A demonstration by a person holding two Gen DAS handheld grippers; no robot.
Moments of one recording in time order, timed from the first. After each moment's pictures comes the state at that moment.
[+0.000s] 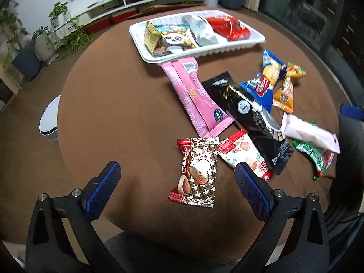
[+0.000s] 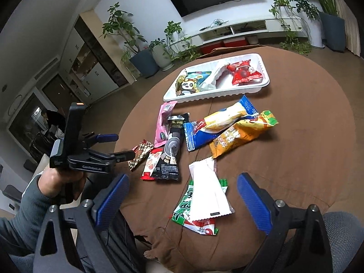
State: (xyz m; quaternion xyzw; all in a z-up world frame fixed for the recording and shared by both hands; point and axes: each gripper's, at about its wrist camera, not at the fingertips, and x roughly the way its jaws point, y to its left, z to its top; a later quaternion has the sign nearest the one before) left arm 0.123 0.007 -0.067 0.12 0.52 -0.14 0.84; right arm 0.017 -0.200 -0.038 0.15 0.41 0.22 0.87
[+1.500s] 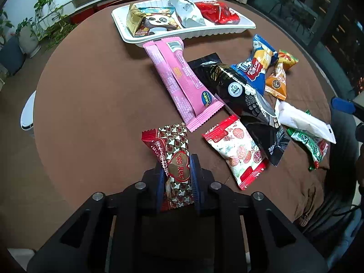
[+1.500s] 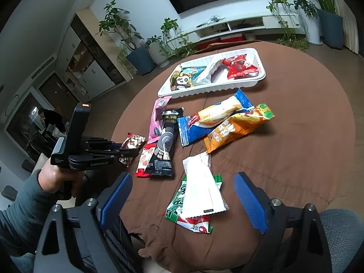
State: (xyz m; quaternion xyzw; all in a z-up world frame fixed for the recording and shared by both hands) left arm 0.124 0.012 -0.088 0.09 0.54 -0.18 0.82; right arm 0.020 -0.198 -0.046 0.14 0.43 0.21 0.87
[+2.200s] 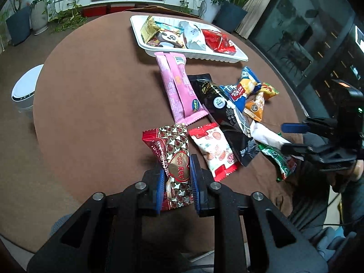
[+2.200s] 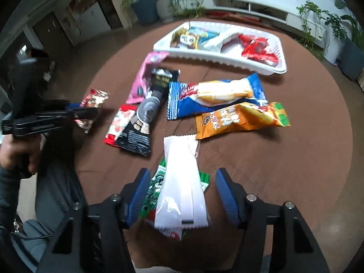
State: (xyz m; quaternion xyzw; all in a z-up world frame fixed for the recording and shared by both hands) left arm 0.077 0.043 -0.069 -0.04 0.50 -0.19 0.84; right arm 0.068 -0.160 -0.073 -0.04 0.53 0.21 0.82
